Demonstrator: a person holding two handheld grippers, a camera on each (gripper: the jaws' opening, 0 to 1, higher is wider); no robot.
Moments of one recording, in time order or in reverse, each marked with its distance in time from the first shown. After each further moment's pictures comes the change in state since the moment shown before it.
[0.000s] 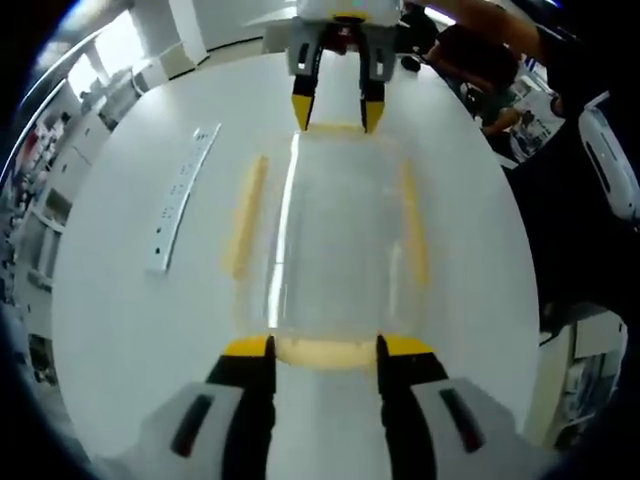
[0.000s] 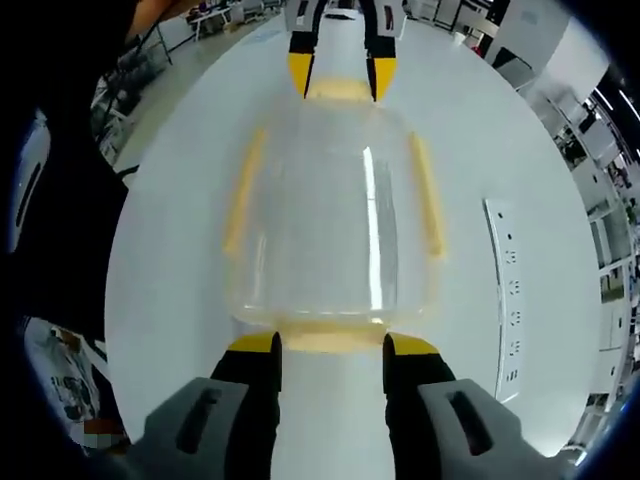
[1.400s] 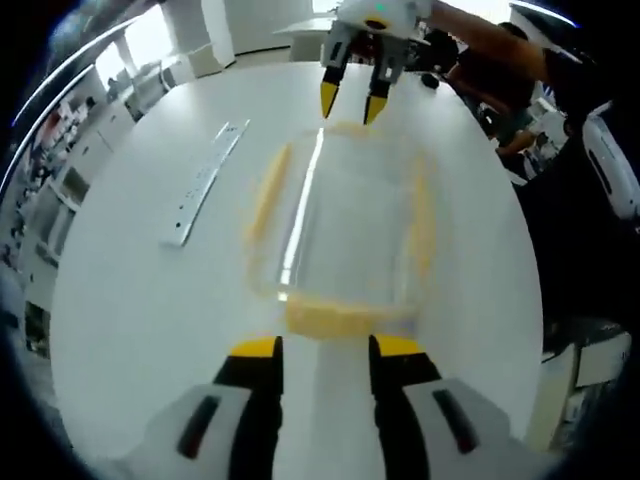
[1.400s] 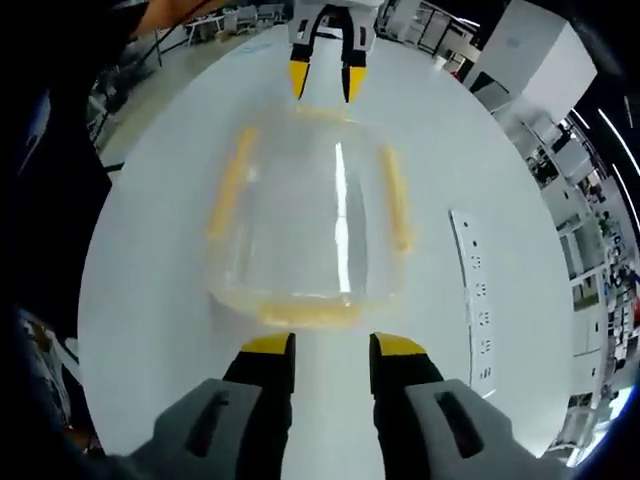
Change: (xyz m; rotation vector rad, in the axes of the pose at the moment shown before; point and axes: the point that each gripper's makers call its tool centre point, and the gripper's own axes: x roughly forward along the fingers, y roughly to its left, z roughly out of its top) left arm -0.019 0.000 -0.014 -0.082 -0.119 0.067; right arm -0.022 -0.016 -0.007 -0.036 -0.121 -0.180
